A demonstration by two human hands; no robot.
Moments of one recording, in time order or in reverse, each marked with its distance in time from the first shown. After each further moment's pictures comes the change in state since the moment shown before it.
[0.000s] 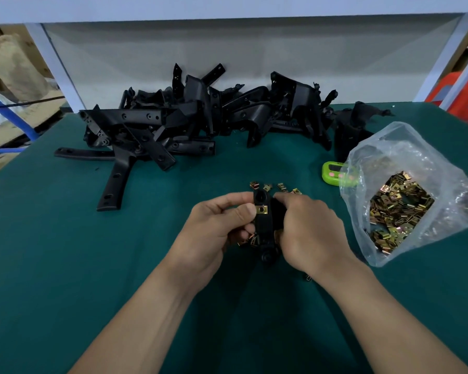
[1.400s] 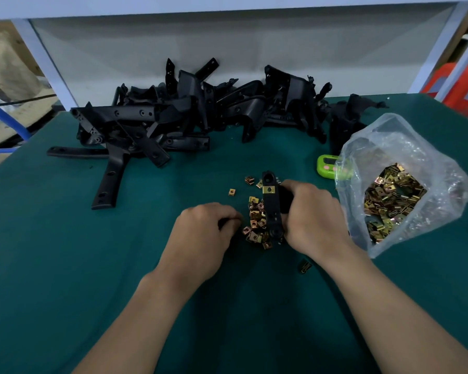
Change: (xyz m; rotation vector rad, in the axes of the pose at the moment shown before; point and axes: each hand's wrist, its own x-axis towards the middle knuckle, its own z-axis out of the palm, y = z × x) left_hand -0.004 -0.007 -0.016 1.198 0.145 0.333; right_hand 0.012 0.024 0.009 0.074 0.080 -0.021
